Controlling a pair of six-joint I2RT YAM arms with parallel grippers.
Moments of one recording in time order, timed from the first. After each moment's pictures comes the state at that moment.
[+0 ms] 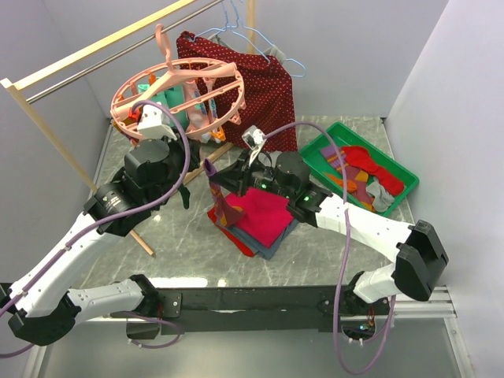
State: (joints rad) left arm -0.79 1.05 1.39 -0.53 -0.59 -0.52; right arm 0.85 1.40 1.05 0.40 -0.37 0.39
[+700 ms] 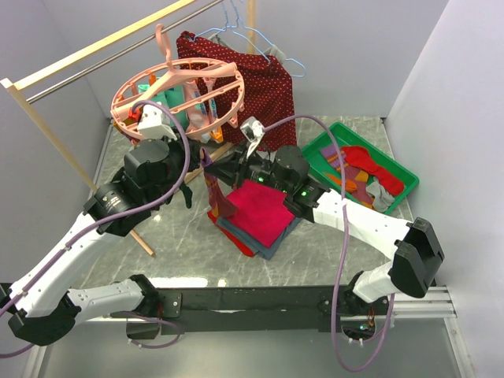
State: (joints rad) left arm -0.79 1.04 1.39 -0.53 -0.58 -0.52; right arm 0.86 1.43 1.13 0.43 -0.36 0.39
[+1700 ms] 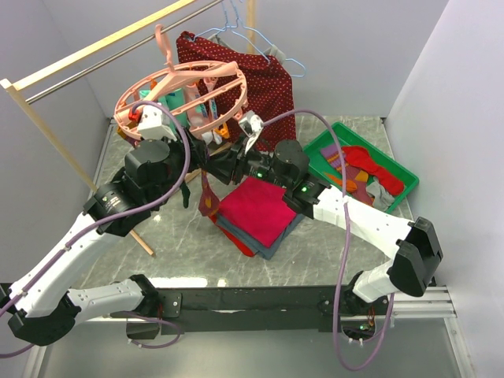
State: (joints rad) left arm -0.79 1.04 1.39 -0.54 -0.59 -0.52; right arm 0.86 1.44 1.20 0.40 -0.36 0.37
